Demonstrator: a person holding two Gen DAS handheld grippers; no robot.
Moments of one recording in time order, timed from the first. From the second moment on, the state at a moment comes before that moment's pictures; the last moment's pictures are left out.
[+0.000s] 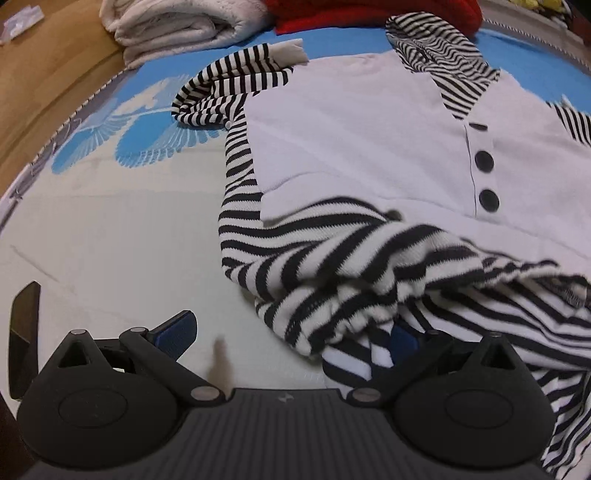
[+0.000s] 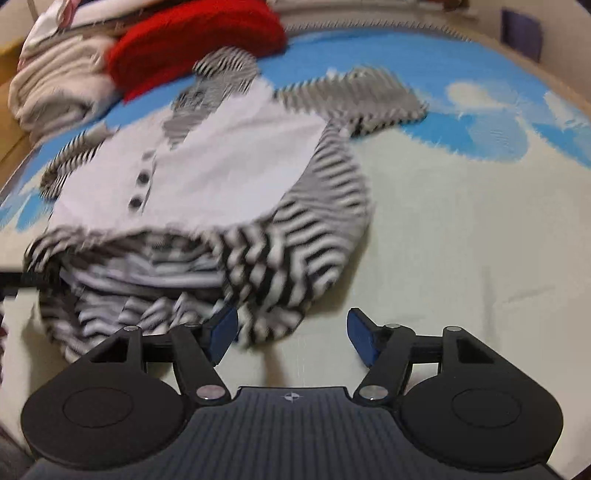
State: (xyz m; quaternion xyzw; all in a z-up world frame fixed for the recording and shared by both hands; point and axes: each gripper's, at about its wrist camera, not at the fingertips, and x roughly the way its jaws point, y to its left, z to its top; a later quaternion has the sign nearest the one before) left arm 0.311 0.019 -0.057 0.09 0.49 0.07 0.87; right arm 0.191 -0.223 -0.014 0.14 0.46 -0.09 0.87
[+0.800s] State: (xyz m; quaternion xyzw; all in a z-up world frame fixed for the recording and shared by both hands) left arm 0.307 -0.014 -0.078 0.13 0.52 -0.05 0.84; right arm 0.210 -0.205 -0.013 0.18 0.41 -0.13 0.88
